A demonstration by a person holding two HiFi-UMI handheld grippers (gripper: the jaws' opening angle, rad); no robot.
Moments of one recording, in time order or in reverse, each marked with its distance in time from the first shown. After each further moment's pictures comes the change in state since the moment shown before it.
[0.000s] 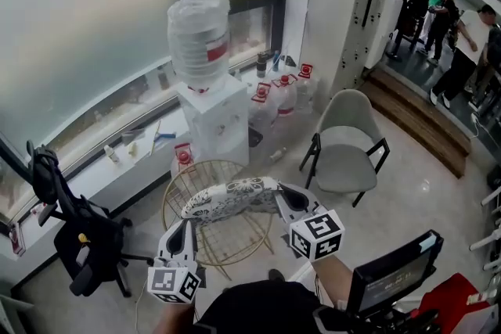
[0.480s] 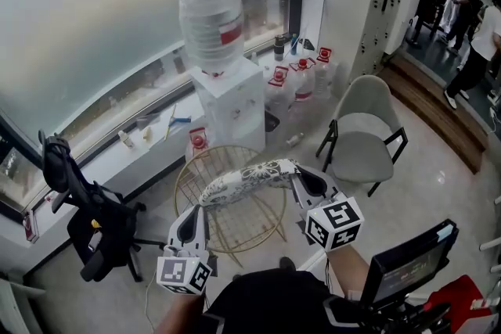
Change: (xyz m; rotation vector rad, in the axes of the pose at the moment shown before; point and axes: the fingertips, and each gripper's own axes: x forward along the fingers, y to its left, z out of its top) left arm 0.006 -0.011 0.010 0.018 -0.010 0.015; right arm 0.001 -0.014 0.014 0.007 -0.052 0.007
